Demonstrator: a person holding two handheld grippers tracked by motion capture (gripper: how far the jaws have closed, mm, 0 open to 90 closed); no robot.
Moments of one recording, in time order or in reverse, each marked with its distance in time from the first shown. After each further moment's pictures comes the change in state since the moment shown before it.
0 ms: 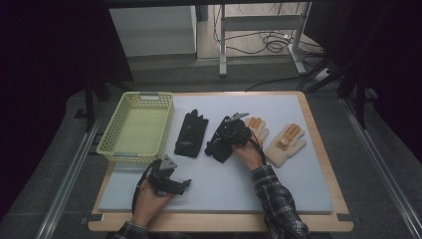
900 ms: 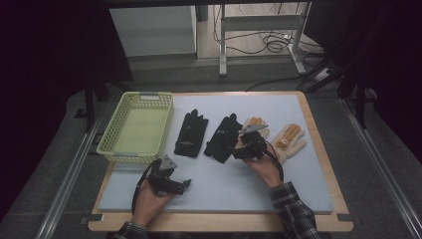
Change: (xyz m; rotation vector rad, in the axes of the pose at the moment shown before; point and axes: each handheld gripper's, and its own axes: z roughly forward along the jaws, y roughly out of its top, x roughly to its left) left arm 0.000 0.000 0.000 0.000 0.000 0.000; right arm 0.003 -0.036 -0.064 -0.082 0.082 -0.041
